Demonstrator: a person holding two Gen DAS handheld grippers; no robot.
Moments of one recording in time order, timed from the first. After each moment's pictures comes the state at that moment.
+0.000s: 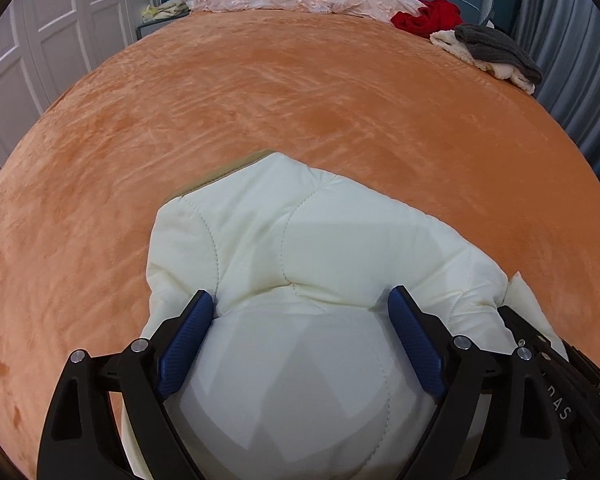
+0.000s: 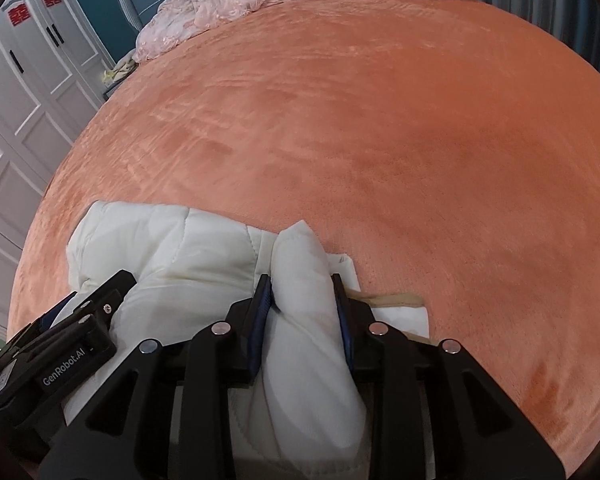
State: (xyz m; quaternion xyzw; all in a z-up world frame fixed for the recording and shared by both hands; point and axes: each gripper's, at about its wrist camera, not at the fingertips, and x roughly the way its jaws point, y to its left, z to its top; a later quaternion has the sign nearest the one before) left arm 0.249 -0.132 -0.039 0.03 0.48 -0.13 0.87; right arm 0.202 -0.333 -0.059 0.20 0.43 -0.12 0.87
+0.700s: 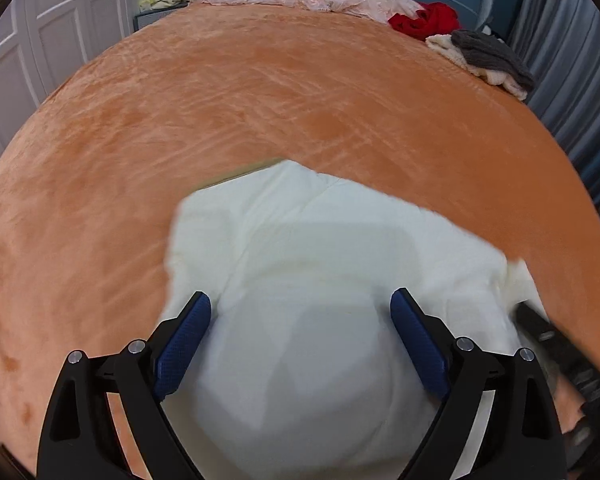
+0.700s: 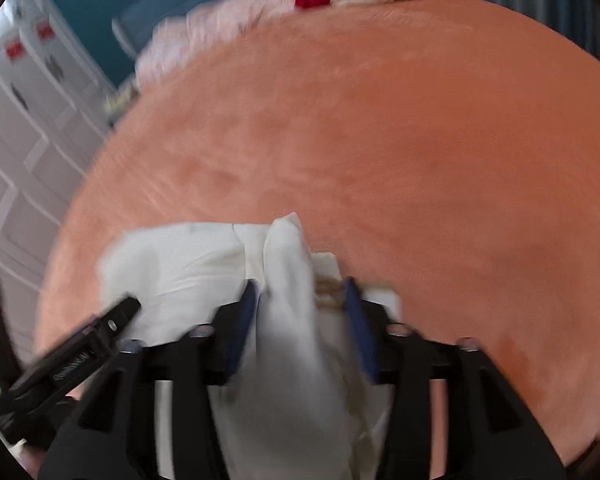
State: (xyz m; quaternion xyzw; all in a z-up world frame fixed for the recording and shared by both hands) left arm 0.240 -0.101 -0.009 0.01 0.50 -0.16 0.85; right arm 0.151 -0.352 -0.012 0.28 0.39 -0.11 0.87
